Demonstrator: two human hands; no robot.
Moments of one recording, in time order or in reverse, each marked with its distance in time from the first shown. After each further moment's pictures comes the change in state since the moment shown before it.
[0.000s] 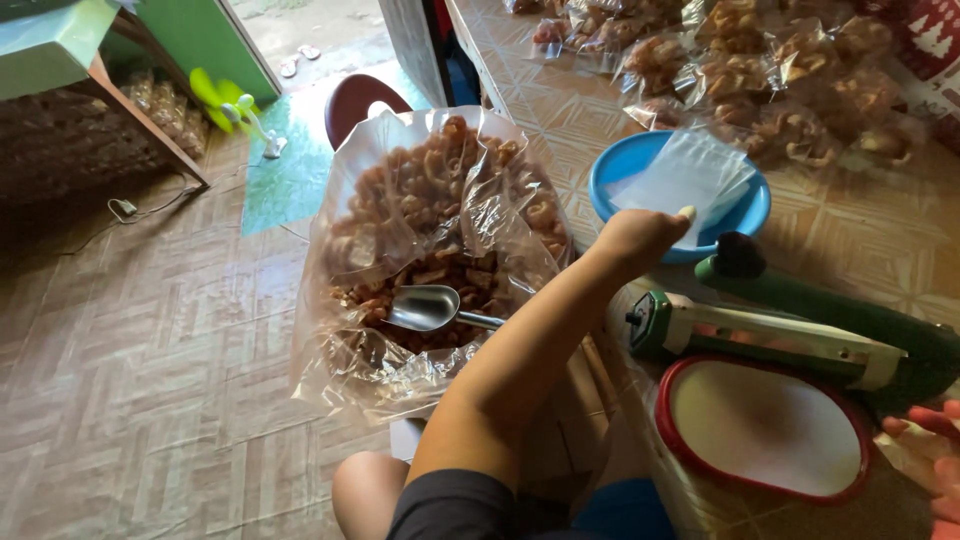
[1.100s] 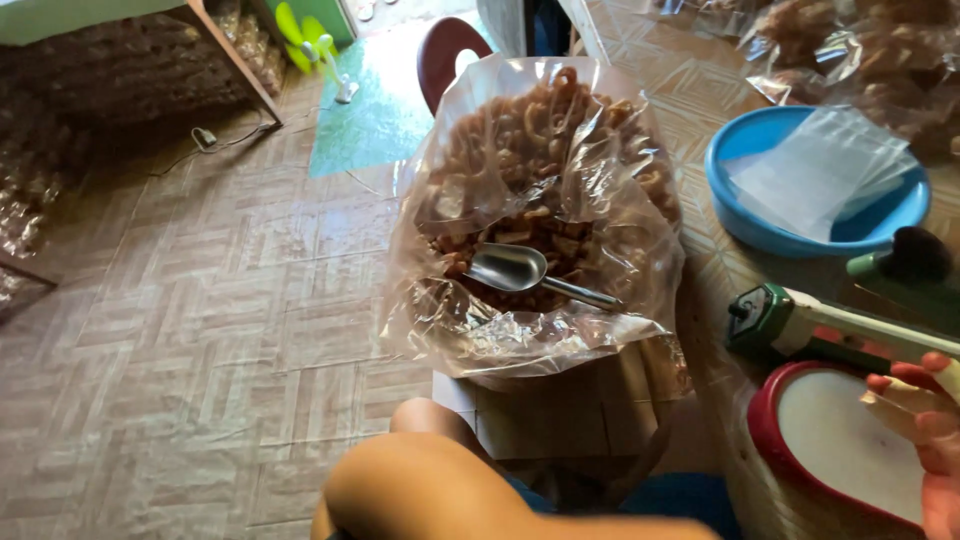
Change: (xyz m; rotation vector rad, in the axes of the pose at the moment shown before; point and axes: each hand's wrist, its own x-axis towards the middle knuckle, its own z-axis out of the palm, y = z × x) left_hand -0.248 0.021 -0.295 -1.411 -0.104 0.014; right_hand -0.080 -0.105 0.177 -0.255 -0.127 -0.241
